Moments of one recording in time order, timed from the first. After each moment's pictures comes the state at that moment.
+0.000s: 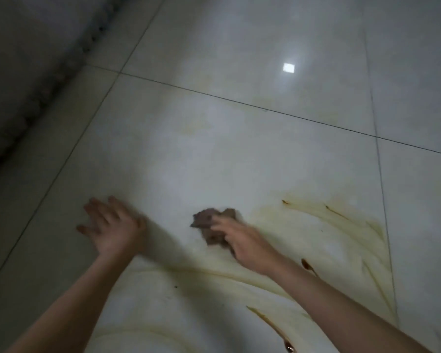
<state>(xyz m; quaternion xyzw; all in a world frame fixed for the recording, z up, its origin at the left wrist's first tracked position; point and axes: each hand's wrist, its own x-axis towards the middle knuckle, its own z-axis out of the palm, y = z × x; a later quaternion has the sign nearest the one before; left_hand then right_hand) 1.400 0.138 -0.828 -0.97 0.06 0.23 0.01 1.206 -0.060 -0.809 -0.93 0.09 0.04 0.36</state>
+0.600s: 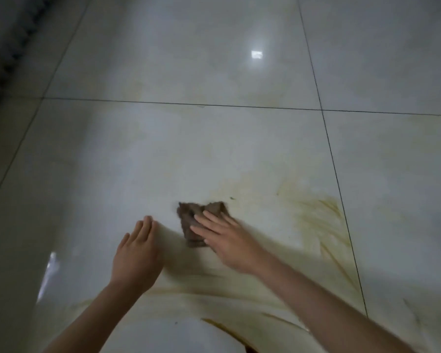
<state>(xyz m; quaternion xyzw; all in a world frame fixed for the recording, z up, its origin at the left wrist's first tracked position) 1.301 0.046 -0.796 -0.88 0.41 0.22 0.04 1.150 -0.122 -0.833 -0.99 0.06 0.01 0.15</state>
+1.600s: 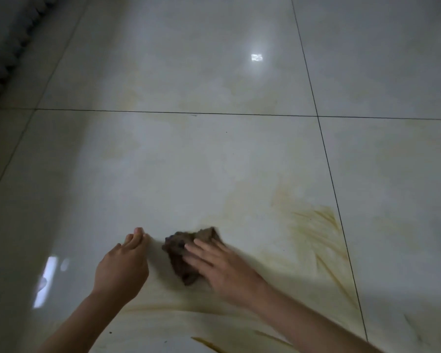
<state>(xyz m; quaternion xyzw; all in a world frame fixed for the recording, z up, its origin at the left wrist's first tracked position) 1.311 0.036 -0.793 -0.89 0.40 0.20 0.06 1.129 -0.103 -0.852 -0.97 0.05 -0.03 0.25</state>
